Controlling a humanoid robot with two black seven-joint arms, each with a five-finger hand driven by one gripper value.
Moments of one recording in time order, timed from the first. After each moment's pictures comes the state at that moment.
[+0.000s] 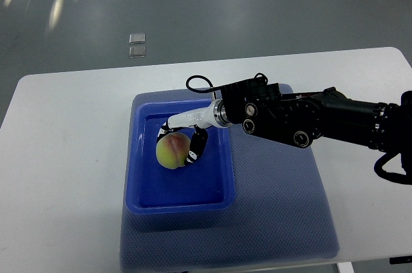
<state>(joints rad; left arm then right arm) -0.06 0.00 0.03 -0.23 0.00 -0.05 0.14 1.22 -0.01 -0.04 0.86 -1.11 0.32 0.06</state>
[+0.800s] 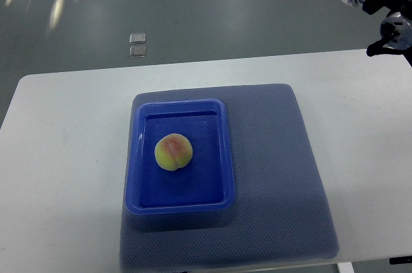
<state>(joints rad) -0.06 0.00 0.03 -0.23 0.01 -0.05 0.14 0.98 -0.45 0.82 0.94 -0.53 0.25 0.07</state>
